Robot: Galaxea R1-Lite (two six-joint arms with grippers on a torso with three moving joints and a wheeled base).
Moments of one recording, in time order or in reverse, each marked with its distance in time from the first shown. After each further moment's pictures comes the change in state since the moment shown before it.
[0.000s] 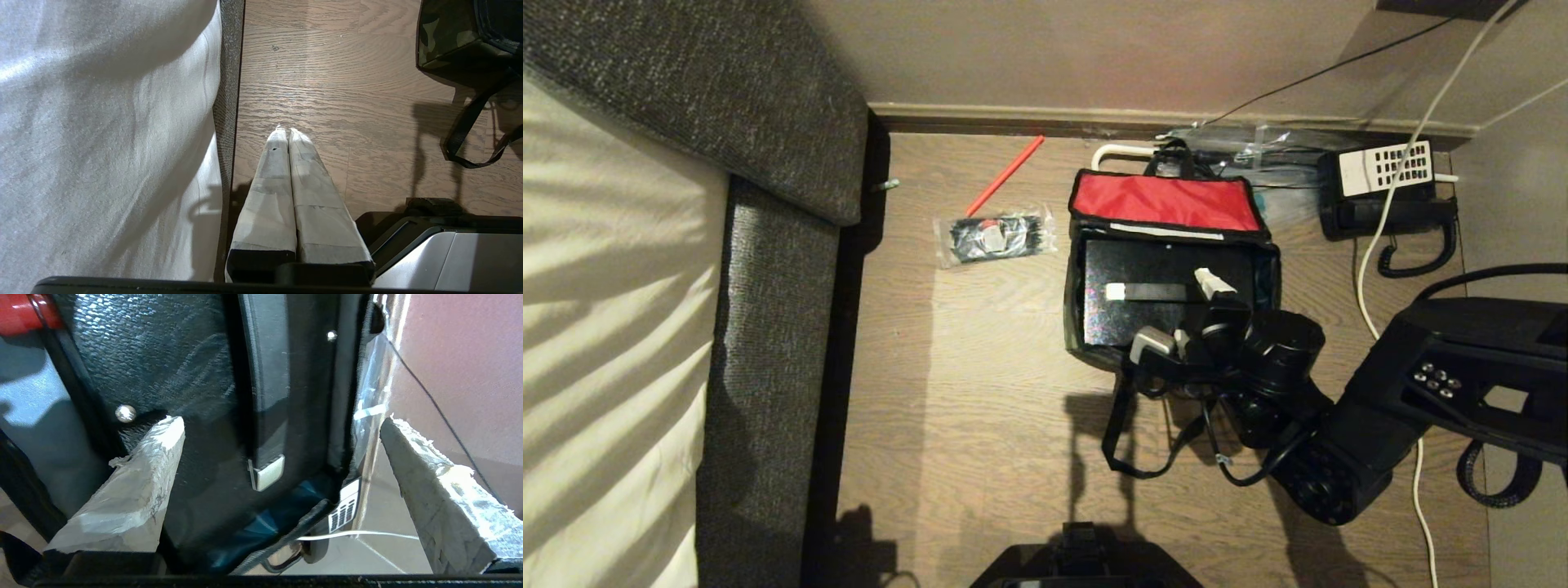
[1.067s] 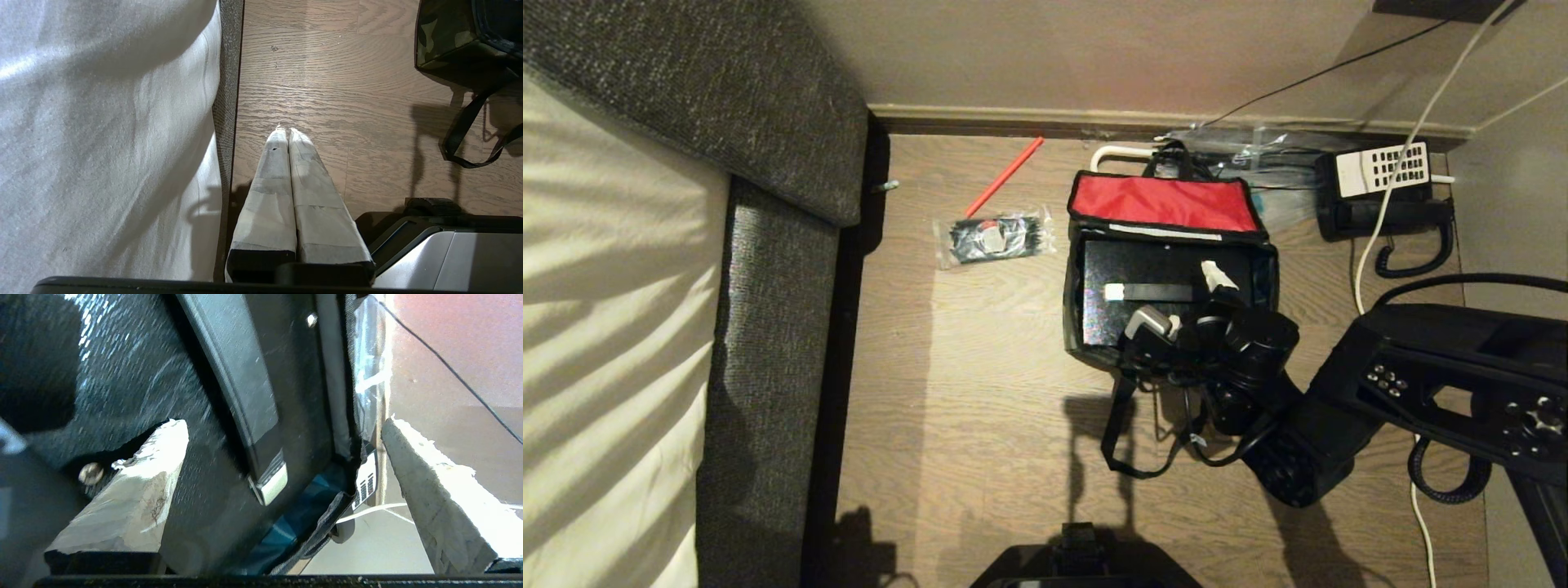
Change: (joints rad) left arm 0.000 0.000 0.000 0.000 0.000 0.000; right arm -0.013 0.106 -0.134 -0.007 -0.059 0.166
